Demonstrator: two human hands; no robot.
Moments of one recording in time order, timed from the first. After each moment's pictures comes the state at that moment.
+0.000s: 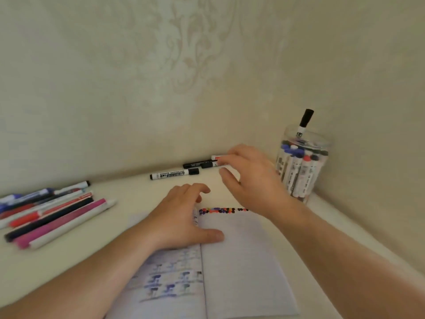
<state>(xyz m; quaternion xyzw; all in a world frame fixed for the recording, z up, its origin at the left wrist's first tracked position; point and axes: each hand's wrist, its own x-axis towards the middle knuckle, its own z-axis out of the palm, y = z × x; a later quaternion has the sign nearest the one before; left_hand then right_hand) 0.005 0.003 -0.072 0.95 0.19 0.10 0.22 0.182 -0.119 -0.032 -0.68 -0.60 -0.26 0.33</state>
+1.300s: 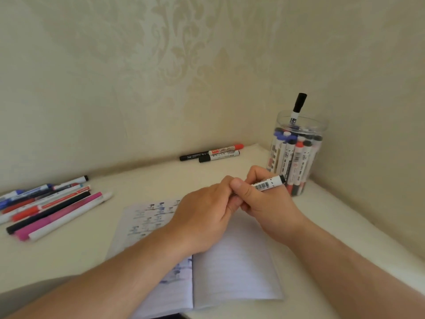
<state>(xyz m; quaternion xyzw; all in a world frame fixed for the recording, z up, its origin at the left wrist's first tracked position) 0.035 -0.058 -0.068 0.96 0.09 0.22 0.17 0.158 -0.175 -0.060 -0.54 -0.39 0.27 0.69</state>
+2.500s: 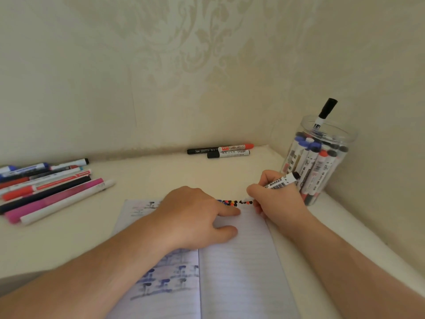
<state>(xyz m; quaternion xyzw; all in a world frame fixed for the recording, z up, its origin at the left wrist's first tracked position) 0.019 -0.027 -0.063 0.98 0.16 0.05 0.06 0.185 -0.146 -0.068 -0.75 -0.29 0.17 0.57</state>
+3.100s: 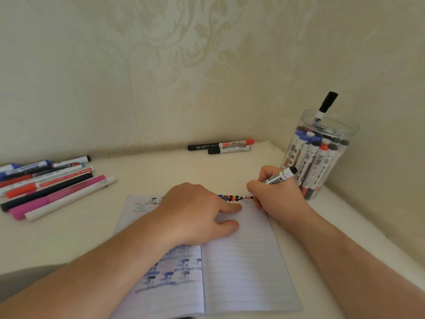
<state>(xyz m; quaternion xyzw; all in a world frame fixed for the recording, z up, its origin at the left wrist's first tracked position) 0.017 -0.033 -0.061 0.98 0.17 0.04 0.06 0.187 -0.146 -0.072 -0.76 -0.30 0.16 0.55</state>
